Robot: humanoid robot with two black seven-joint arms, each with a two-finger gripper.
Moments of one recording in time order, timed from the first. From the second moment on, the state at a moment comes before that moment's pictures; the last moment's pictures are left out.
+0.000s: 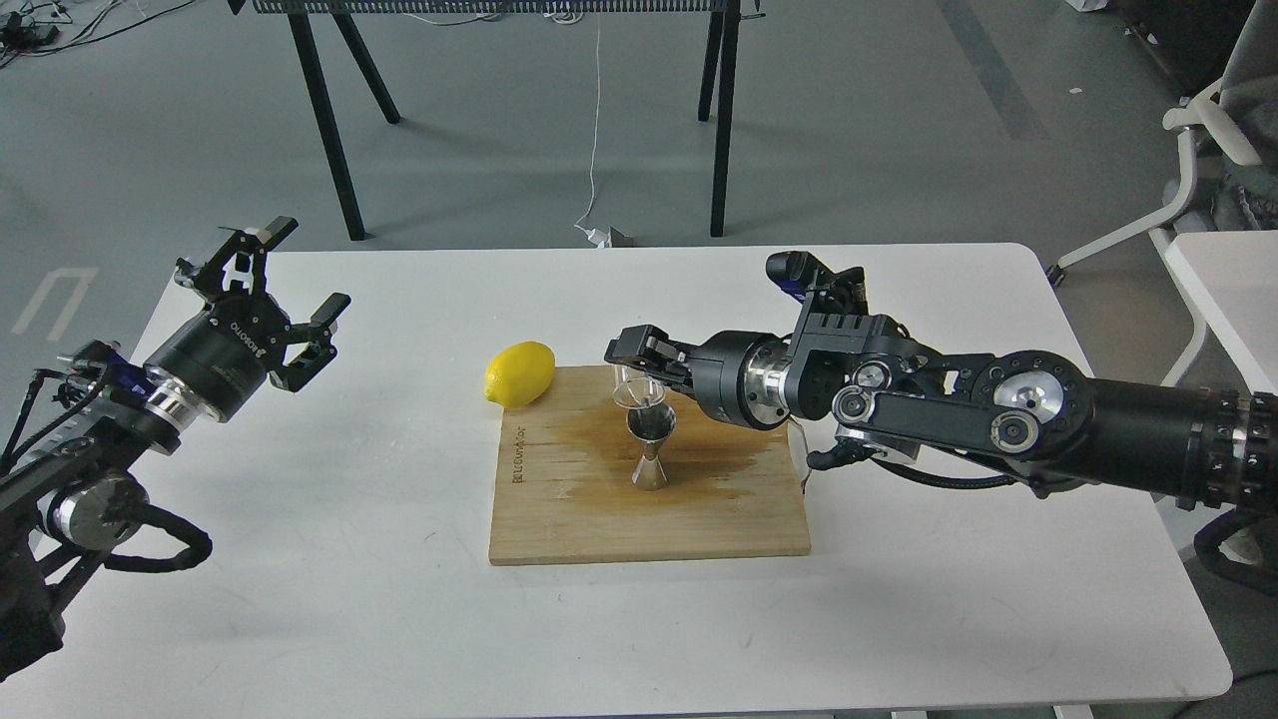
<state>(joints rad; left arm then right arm) -0.45 0.57 -0.79 -0.89 0.42 -0.49 -0.49 1.18 -0.26 -0.07 1.27 -0.62 -0.05 -0.16</state>
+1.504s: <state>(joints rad) -0.45 0.58 -0.79 -0.89 0.42 -0.49 -0.49 0.99 -0.36 0.27 1.31 -0.30 -0.04 -0.15</state>
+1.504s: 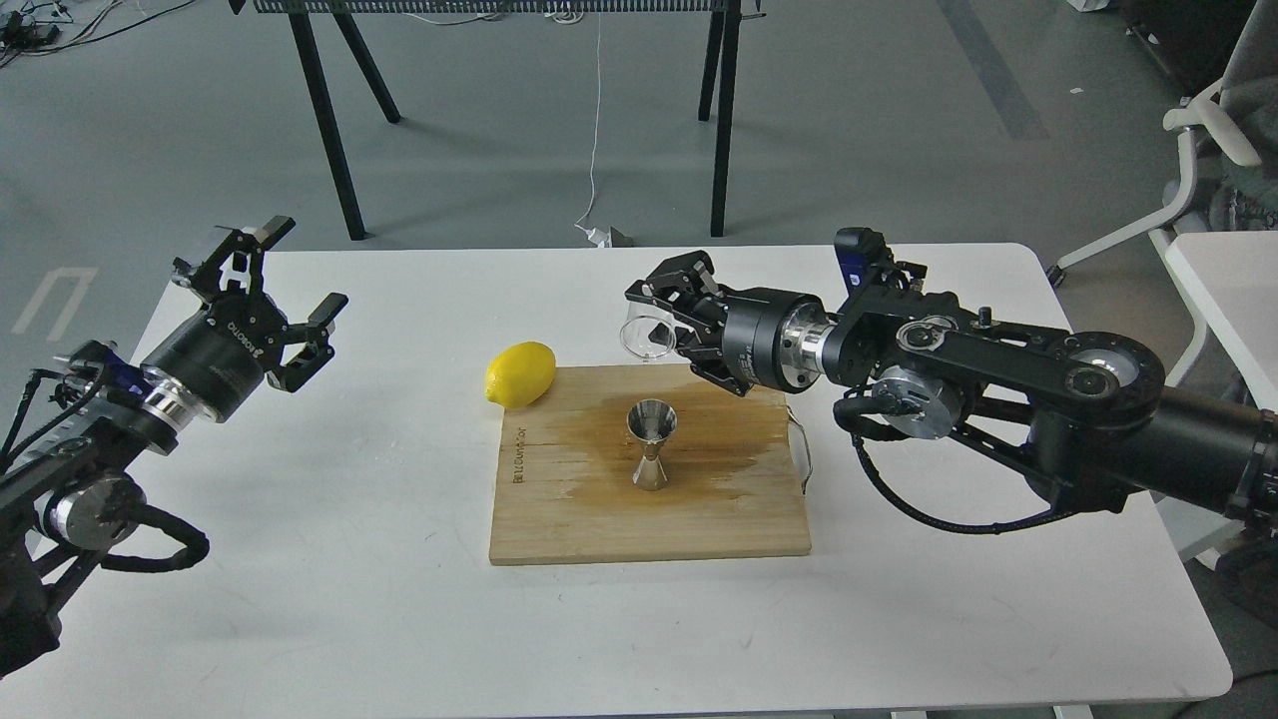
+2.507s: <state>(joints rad) -0.44 0.56 -0.79 -0.89 0.42 -0.49 -0.49 0.11 -0.25 1.41 1.17 0.29 -0.03 -0.13</state>
